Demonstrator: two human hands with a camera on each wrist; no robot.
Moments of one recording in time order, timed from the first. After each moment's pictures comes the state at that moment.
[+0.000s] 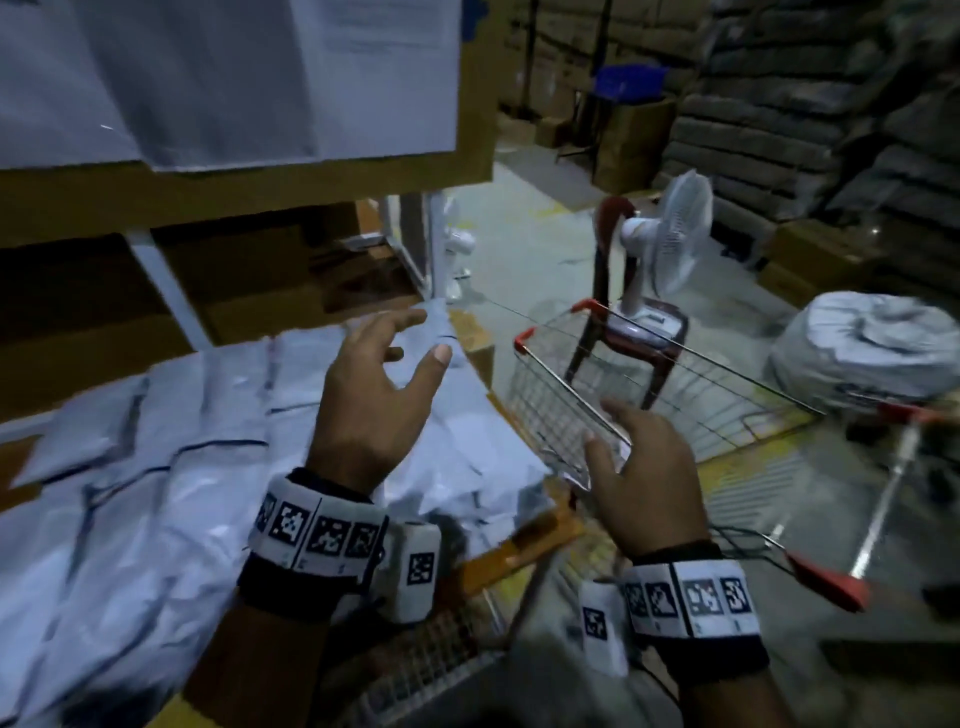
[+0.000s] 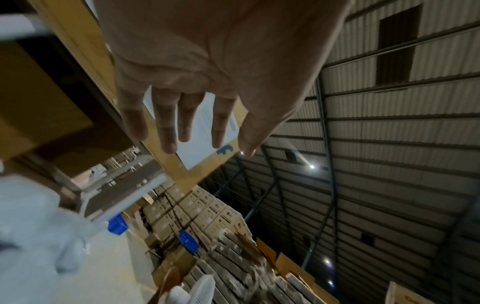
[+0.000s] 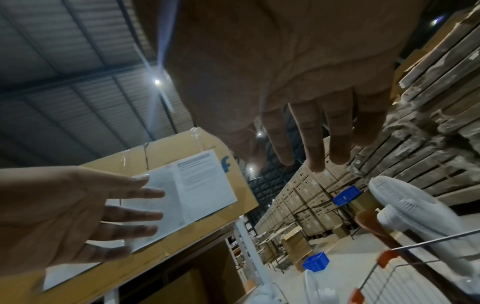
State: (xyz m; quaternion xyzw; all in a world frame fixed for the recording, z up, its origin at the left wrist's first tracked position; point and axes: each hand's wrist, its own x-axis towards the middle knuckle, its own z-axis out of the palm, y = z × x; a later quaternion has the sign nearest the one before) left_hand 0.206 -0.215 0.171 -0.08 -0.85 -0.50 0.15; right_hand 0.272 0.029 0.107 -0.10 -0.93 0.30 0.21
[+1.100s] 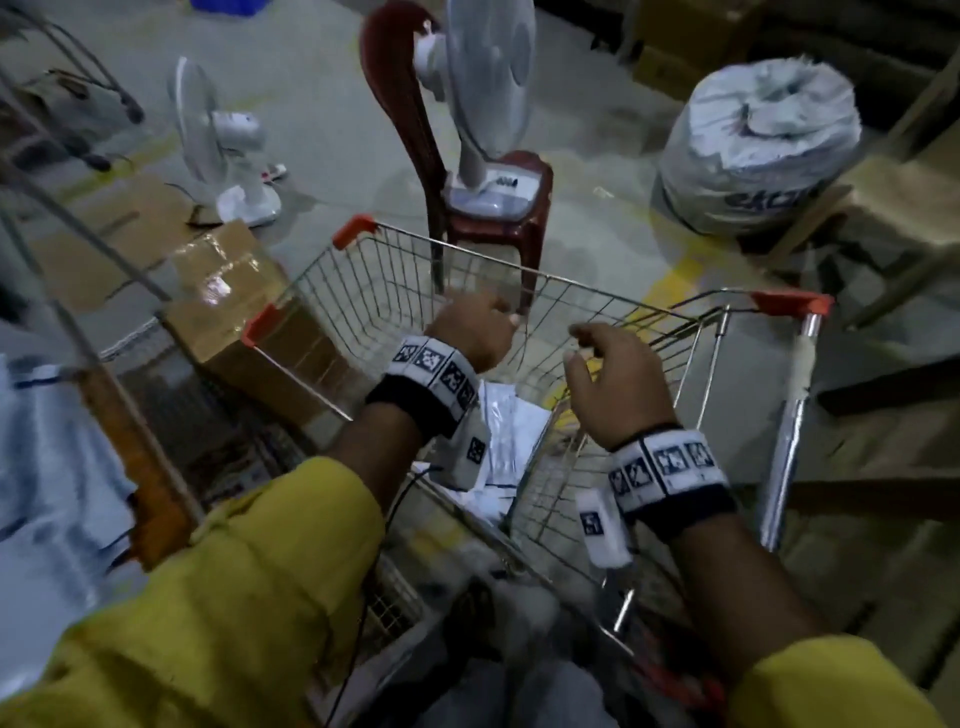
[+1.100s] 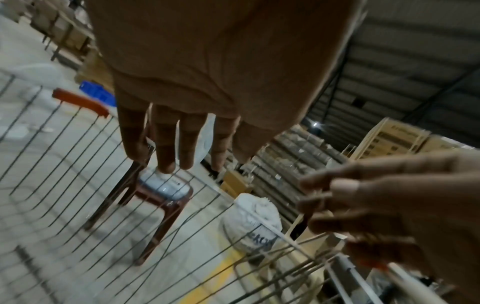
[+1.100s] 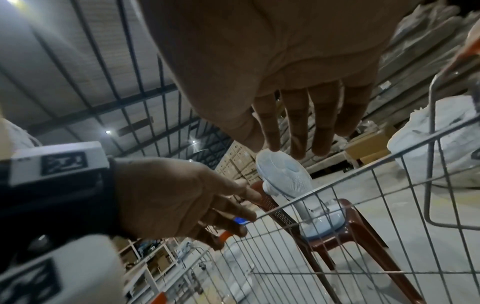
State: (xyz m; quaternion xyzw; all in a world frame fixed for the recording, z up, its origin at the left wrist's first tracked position) left_hand -0.076 0.287 -0.043 -0.23 -0.91 -0.28 -0.21; right_hand 0.075 0.402 -0.044 -0.26 -0.90 0.32 0.13
